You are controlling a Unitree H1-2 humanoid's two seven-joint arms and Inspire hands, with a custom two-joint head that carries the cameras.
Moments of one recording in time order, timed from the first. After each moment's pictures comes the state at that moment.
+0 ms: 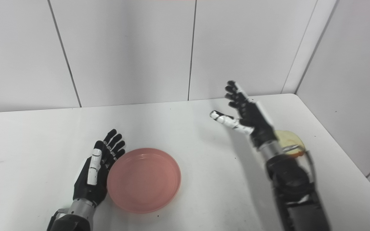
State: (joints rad) left arm -0.27 -0.11 -0.08 0.24 -0.15 -0.04 -0.17; right arm -0.32 -0.49 -0.16 -0.18 0.07 0.29 0.13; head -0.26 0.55
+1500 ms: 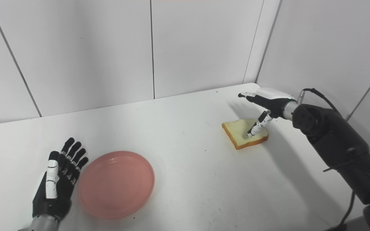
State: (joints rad) left arm -0.25 -0.08 -0.05 0.20 -0.20 0.00 -0.20; right arm -0.45 -1.02 0.16 0.24 -0.43 0.10 0.54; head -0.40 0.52
